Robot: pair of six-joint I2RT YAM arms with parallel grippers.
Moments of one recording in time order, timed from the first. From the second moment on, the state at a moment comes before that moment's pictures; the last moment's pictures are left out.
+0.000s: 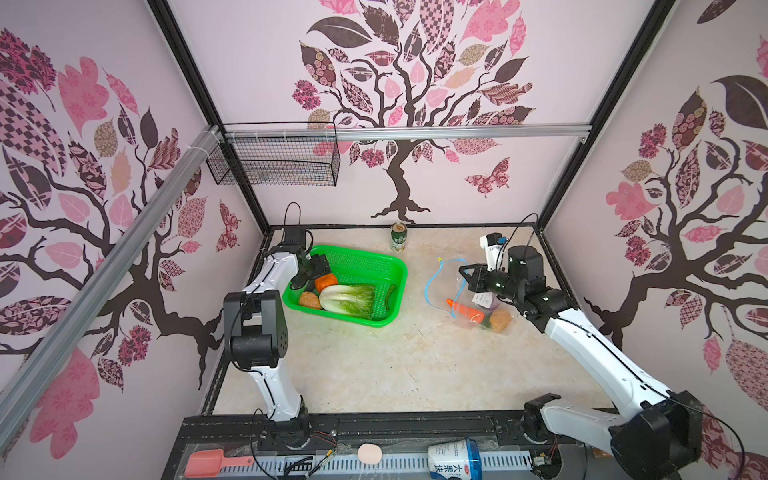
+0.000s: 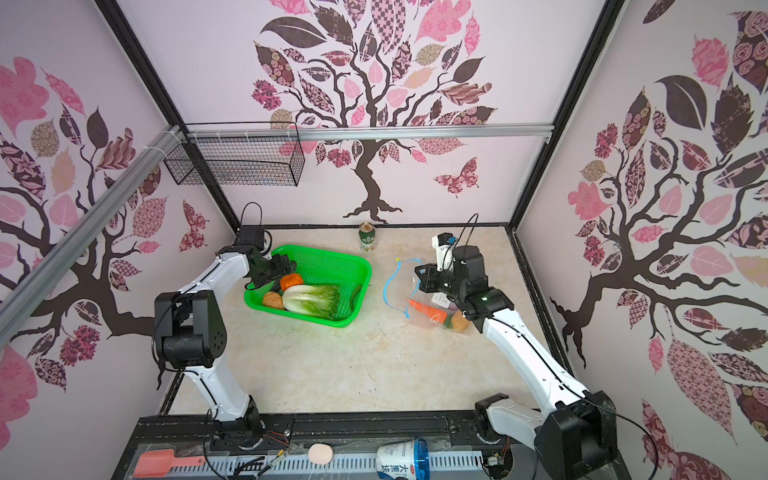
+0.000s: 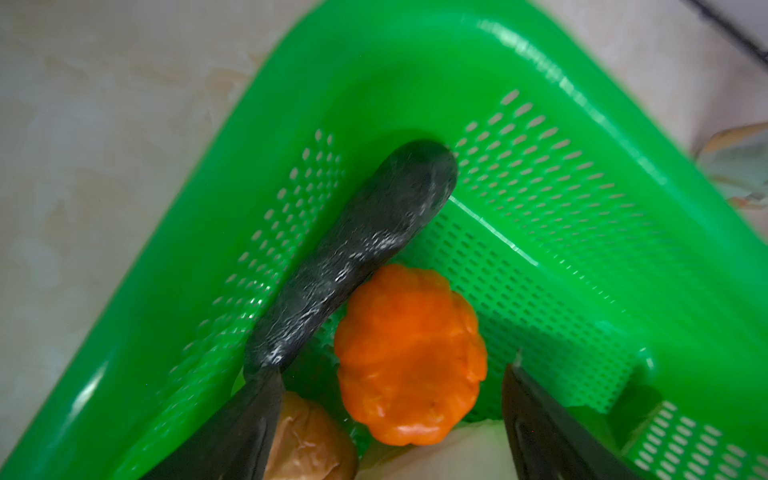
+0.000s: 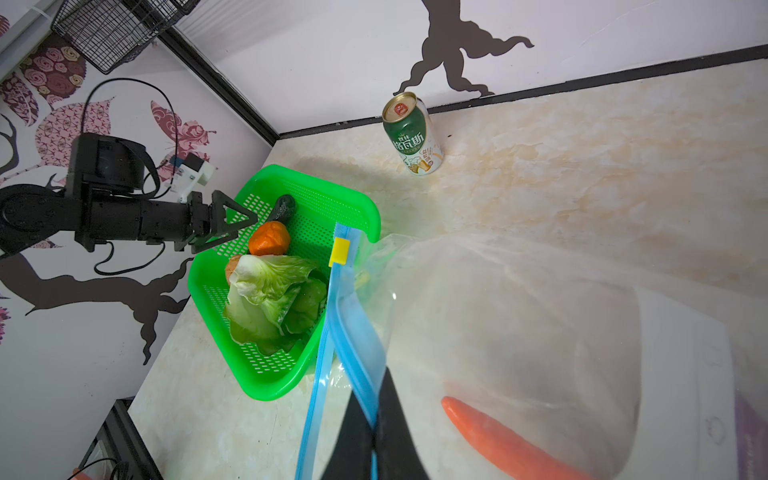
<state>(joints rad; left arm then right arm) 0.05 1.86 1.43 -0.69 0.09 -0.33 0.31 1.15 0.95 -0.25 -0.34 0.40</state>
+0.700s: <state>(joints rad) -0.05 2.00 1.46 -0.74 0.05 -0.36 0.31 1.15 0.95 -0.25 -0.33 0.39</state>
